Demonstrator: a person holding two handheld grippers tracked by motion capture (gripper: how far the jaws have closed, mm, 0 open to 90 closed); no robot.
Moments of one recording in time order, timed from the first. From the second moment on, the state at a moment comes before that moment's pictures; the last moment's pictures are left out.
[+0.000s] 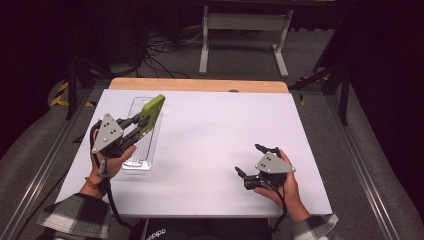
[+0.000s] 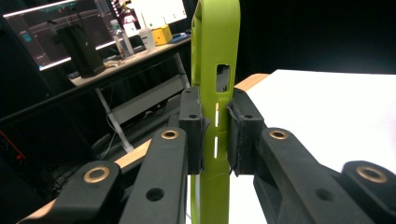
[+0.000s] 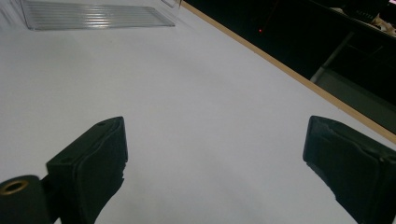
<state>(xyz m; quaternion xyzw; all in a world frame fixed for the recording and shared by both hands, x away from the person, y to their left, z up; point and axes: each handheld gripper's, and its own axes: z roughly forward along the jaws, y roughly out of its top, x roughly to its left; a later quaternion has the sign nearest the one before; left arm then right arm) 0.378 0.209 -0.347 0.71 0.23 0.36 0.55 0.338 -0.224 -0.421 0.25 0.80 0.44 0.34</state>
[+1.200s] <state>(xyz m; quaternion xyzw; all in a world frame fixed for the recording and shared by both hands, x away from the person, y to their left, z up) 0.506 0.244 -0.377 0.76 0.25 0.23 0.56 0.344 -0.228 -0.432 0.26 0.81 0.41 0.32</state>
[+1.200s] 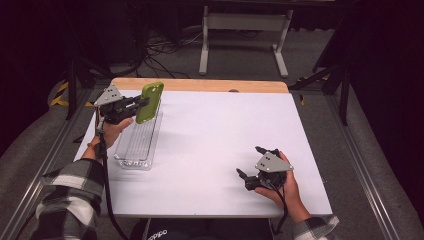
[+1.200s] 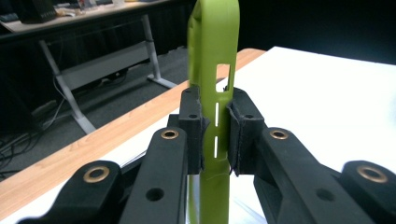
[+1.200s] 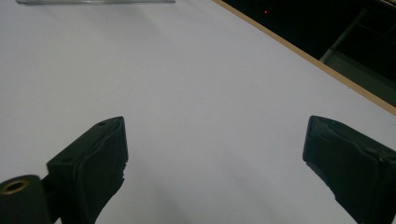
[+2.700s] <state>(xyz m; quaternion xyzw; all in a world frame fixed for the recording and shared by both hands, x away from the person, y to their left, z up) 0.550 0.253 -0.409 0.76 0.31 0.24 0.51 0.348 -0.216 -0.444 0.23 0.85 0.37 0.29</state>
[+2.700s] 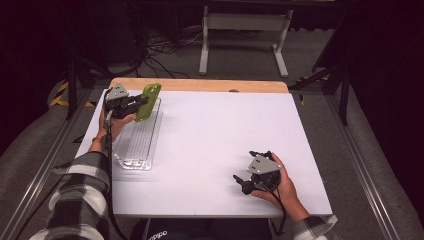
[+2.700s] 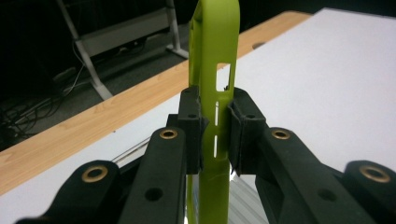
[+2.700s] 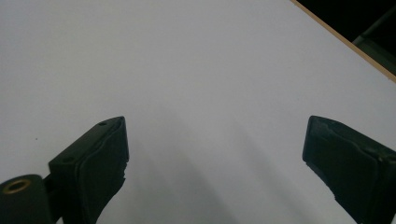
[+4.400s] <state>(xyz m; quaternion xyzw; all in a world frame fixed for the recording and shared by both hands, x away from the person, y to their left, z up) 0.567 0.256 -0.411 0.78 0.38 0.32 0.39 0.348 -0.211 -0.450 0.21 0.87 0.34 0.28</state>
